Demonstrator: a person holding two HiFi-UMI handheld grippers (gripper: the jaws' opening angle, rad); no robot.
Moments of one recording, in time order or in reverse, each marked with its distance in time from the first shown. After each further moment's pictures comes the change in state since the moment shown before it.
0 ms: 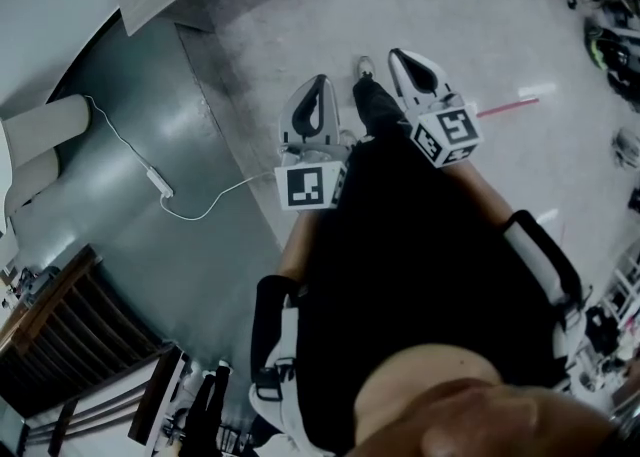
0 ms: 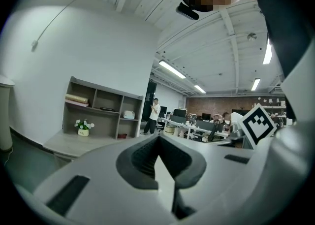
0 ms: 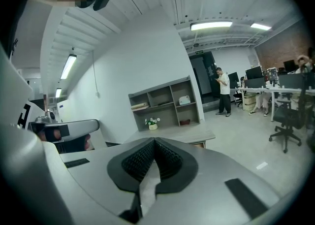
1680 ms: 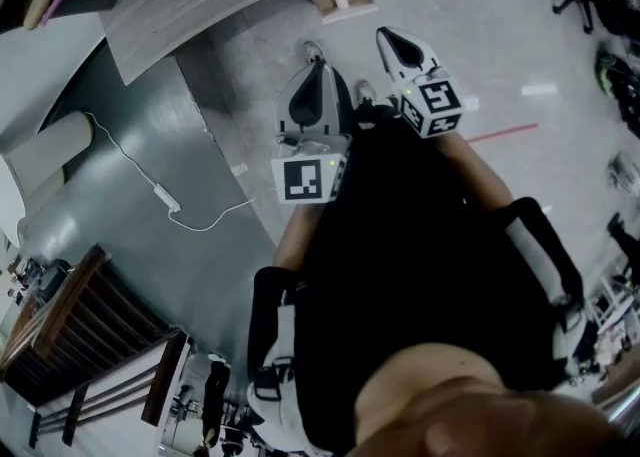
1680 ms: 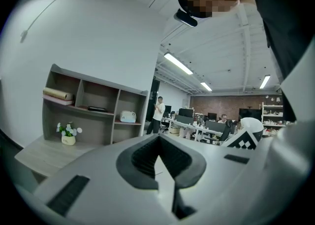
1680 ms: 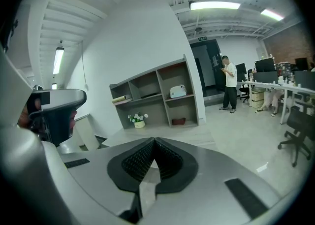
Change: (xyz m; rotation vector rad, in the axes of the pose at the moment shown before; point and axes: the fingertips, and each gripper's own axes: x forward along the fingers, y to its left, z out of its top) left arm 0.262 0.069 0.043 -0.010 0.020 0.036; right arm 0.236 -0.172 0.044 -0.003 0.119 0.012
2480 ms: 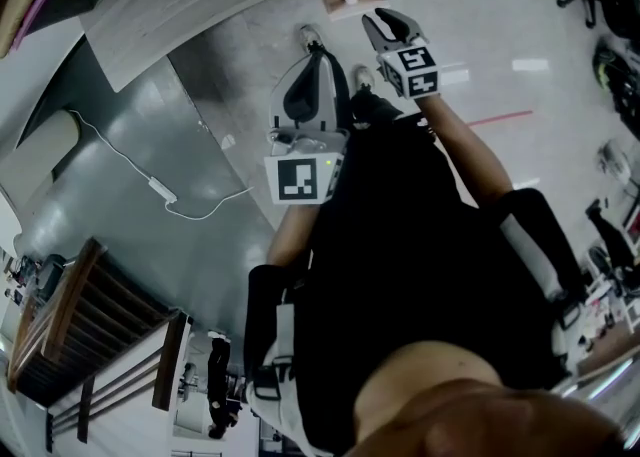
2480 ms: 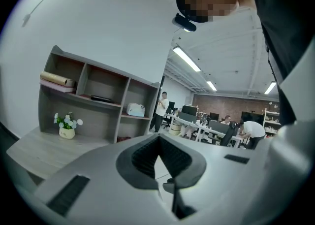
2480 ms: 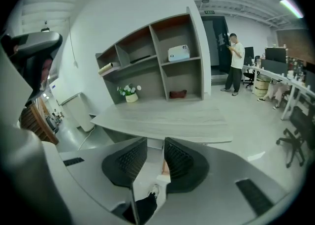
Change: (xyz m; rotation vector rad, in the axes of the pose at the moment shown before) left arm 0.066 0.079 -0.008 -0.068 0.066 -0.002; right arm 0.142 -0.032 -0.080 -0.006 0.301 -0.013
